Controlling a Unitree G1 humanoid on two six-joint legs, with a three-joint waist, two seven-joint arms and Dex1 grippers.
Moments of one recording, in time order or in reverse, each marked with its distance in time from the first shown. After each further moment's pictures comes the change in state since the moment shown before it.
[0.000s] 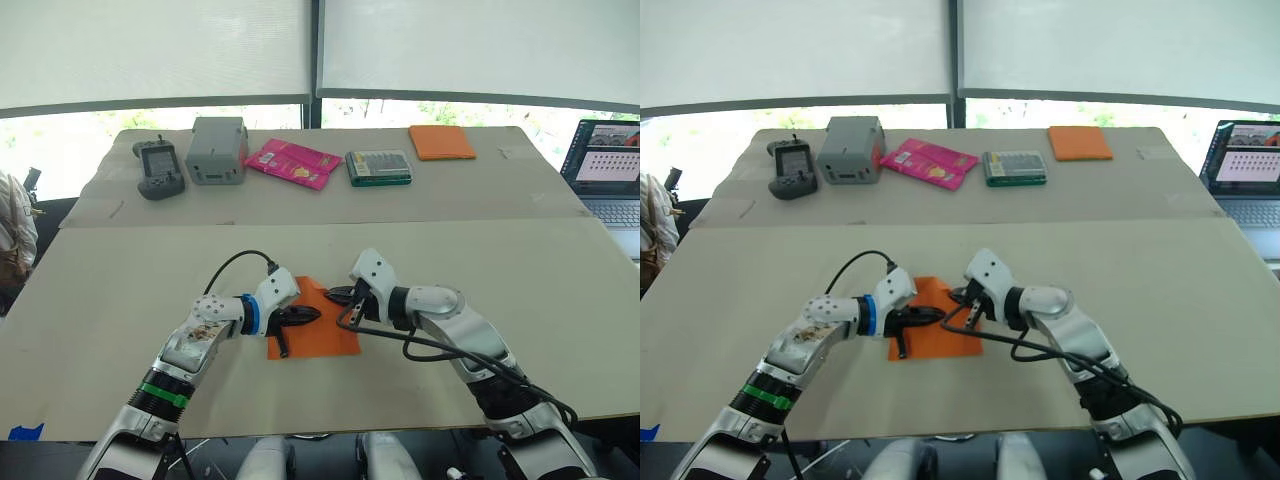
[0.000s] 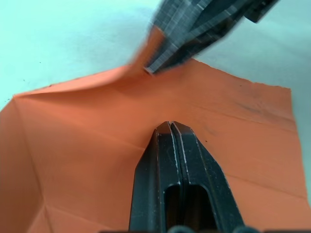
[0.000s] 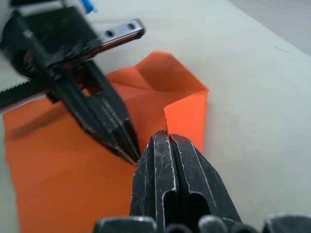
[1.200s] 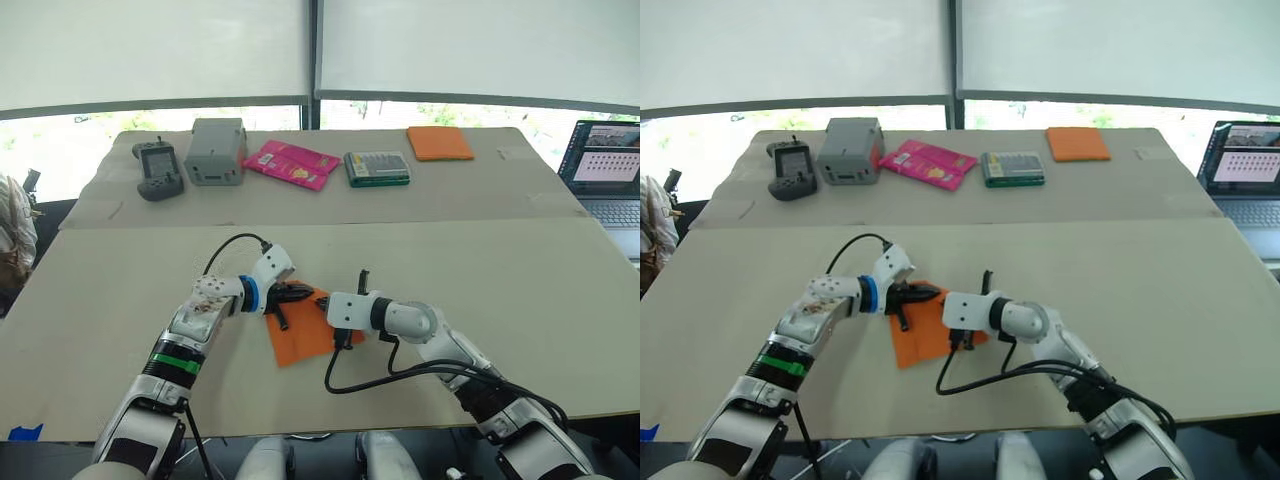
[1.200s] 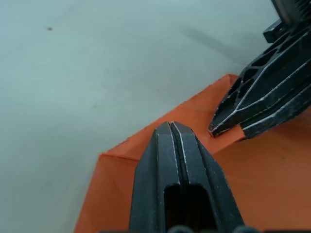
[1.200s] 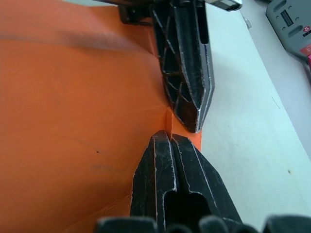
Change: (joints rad) left arm -0.168 -0.054 0.036 0.218 0.072 -0.002 0.036; right arm -0.024 0.024 0.124 0.268 -0.411 -0.542 -0.109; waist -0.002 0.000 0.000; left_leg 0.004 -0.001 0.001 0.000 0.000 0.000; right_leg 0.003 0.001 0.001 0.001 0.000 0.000
